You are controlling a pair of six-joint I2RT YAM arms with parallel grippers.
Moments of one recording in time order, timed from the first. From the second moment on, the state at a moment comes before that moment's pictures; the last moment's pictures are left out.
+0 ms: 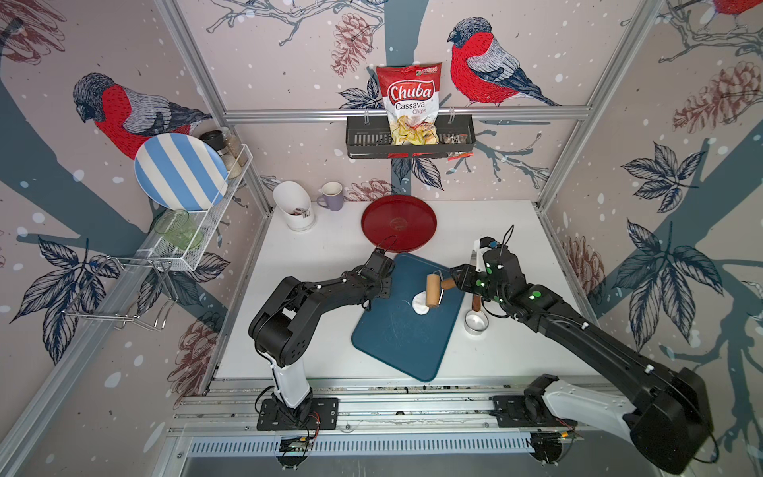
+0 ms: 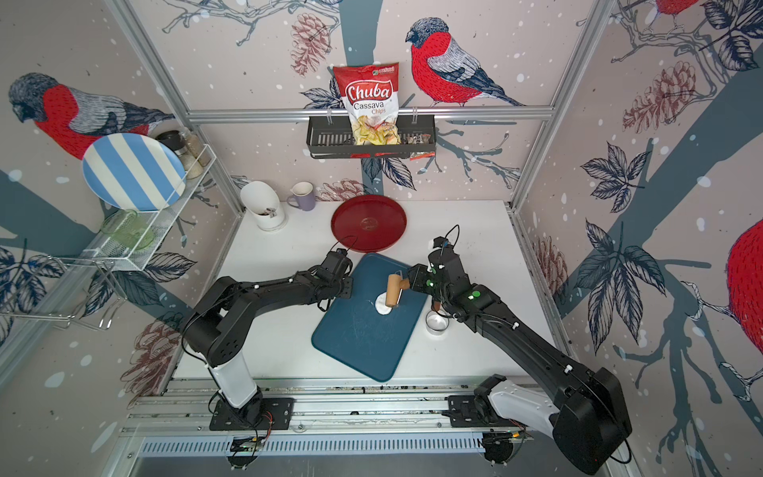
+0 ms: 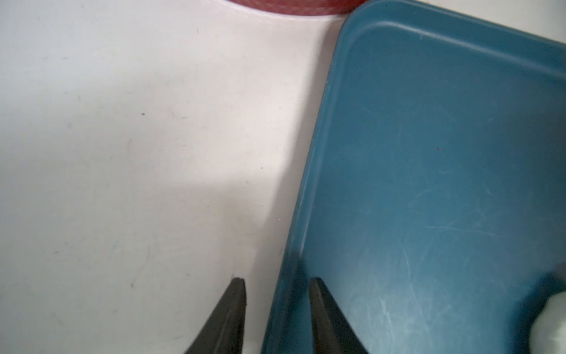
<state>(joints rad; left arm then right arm) -0.59 1.80 0.97 -0.17 -0.16 -0.34 0.61 1.12 0.83 -0.32 -0.03 0.68</state>
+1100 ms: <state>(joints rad) -0.57 1.56 0.64 -0.03 -0.20 -0.50 0.63 1.38 1.10 -0.45 -0.11 0.44</state>
